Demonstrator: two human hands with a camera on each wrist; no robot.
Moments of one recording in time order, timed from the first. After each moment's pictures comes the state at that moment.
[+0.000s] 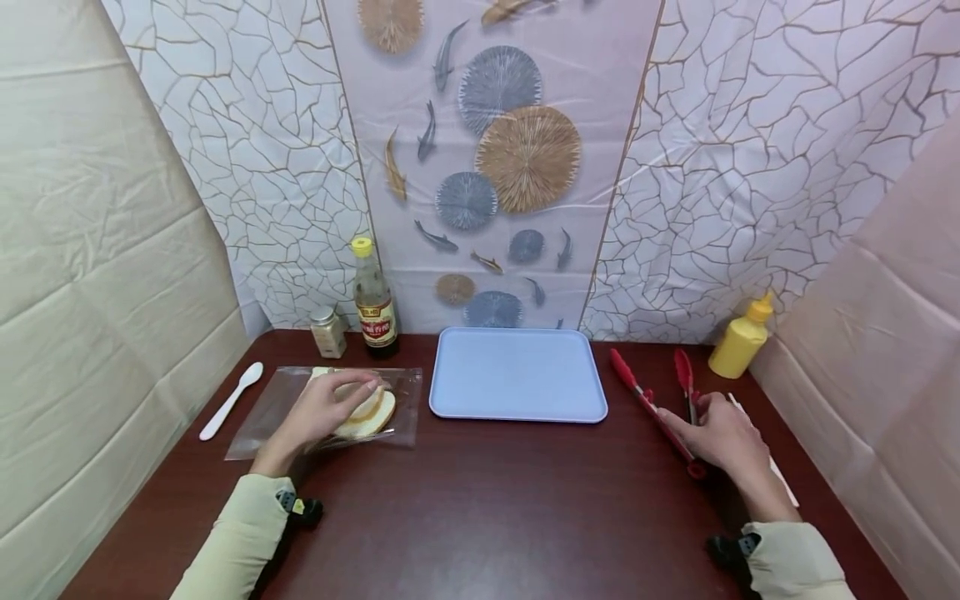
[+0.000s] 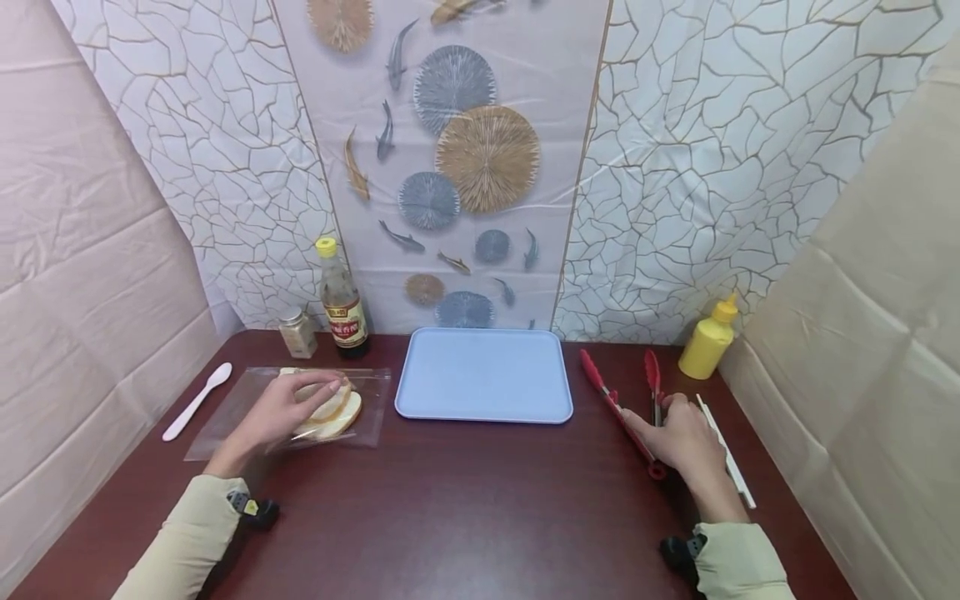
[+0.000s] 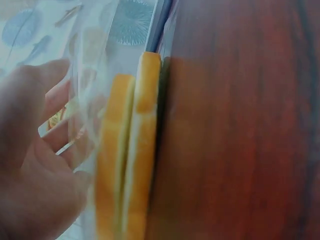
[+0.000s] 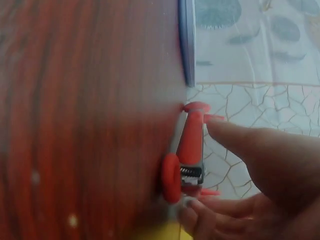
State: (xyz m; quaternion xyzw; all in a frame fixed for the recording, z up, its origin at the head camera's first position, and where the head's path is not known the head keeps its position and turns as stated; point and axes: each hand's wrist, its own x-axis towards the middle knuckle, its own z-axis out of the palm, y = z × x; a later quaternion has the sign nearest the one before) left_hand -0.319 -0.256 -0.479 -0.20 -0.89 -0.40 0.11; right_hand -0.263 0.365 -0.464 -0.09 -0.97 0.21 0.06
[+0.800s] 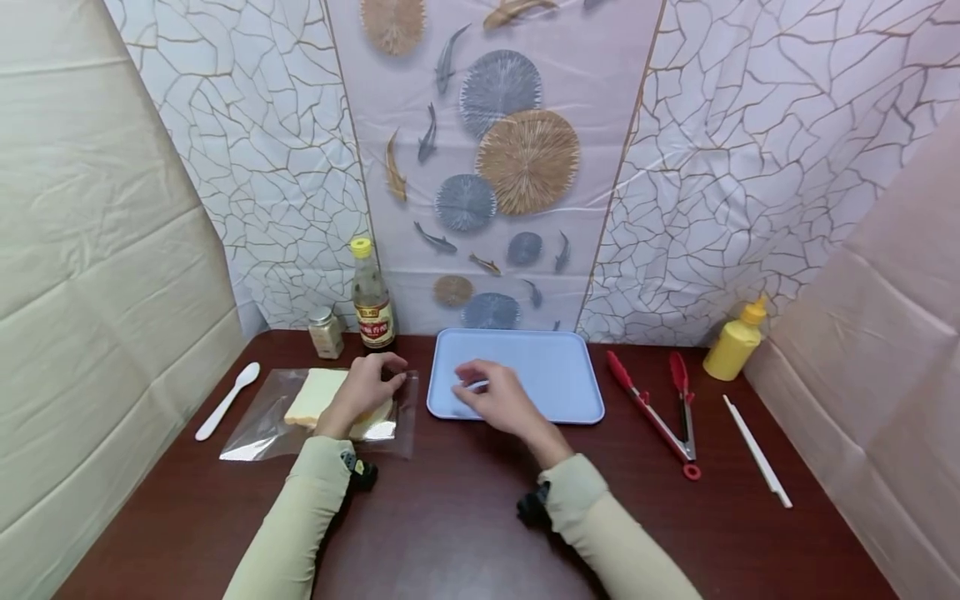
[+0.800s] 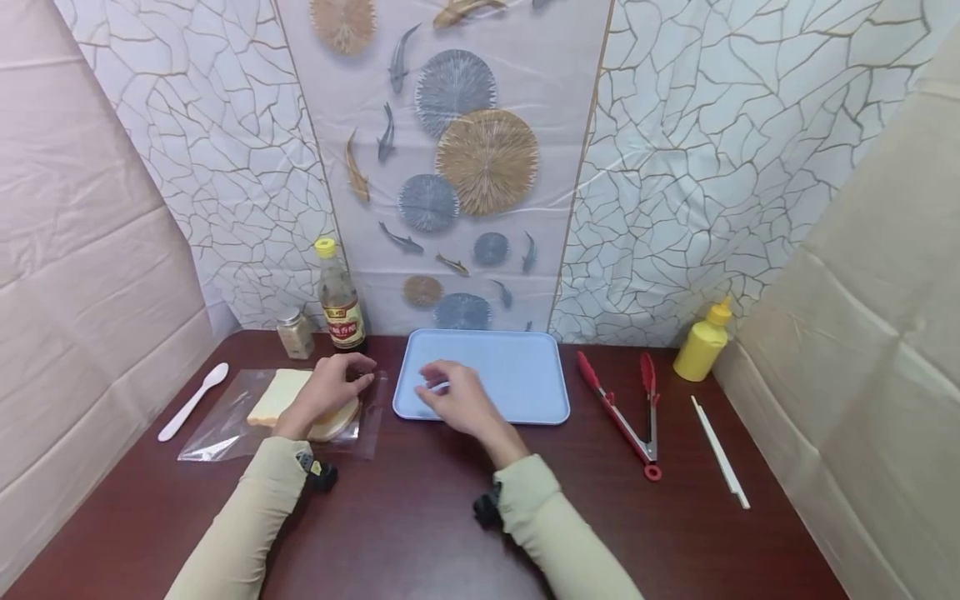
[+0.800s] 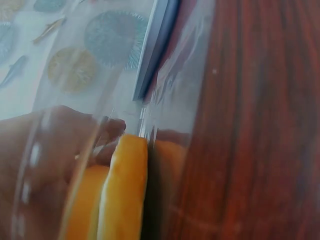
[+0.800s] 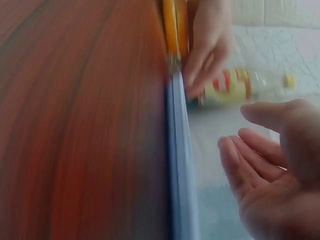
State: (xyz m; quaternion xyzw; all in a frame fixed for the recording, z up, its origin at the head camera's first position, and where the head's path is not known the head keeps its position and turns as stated) left_hand -0.371 -0.201 -0.486 -0.14 -0.93 -0.33 0.07; right_hand -0.326 0.080 -0.466 0.26 -0.83 0.49 0.04
